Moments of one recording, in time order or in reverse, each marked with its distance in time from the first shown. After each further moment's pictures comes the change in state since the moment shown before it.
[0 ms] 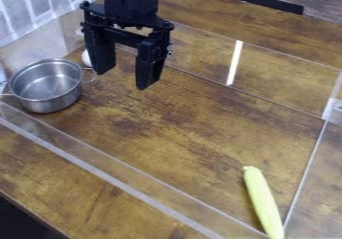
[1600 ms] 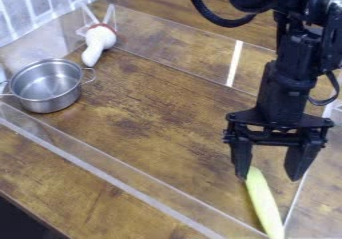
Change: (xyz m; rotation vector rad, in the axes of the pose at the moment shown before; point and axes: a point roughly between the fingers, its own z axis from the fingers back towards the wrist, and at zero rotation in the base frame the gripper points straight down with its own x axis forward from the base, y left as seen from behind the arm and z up) arm 0.028 -0.150 -0.077 0.033 0.096 0.585
